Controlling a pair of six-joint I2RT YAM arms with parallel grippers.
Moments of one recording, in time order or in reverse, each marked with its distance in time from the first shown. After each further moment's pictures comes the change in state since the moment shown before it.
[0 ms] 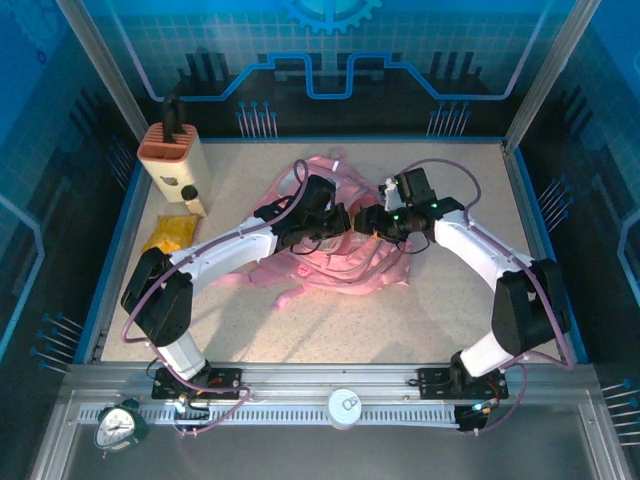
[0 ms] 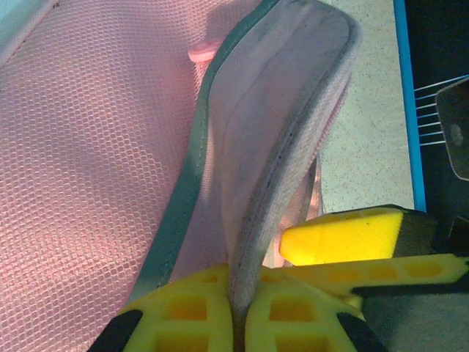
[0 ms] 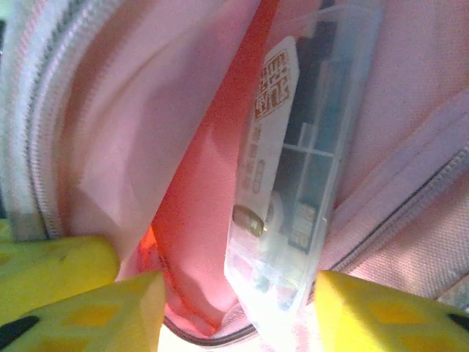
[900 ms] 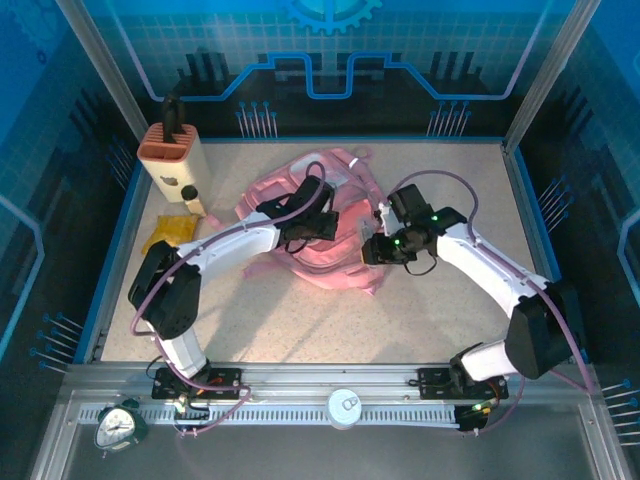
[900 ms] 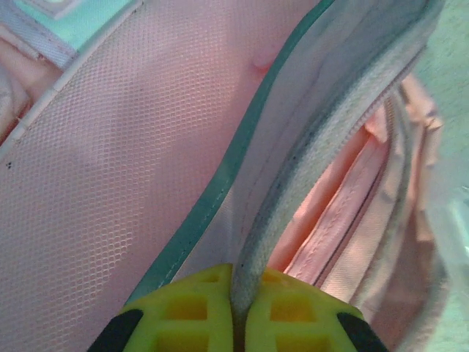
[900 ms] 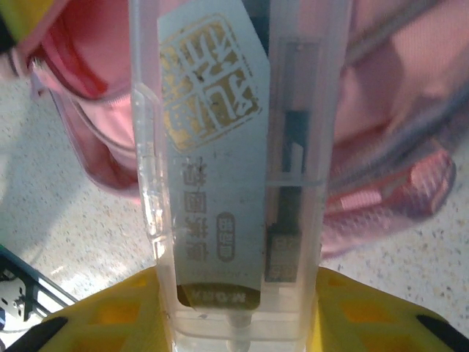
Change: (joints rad) left arm 0.037 0.044 0.027 -0.119 -0.115 0.389; right arm 0.101 -0.102 -0.012 -0.292 0.163 -0.202
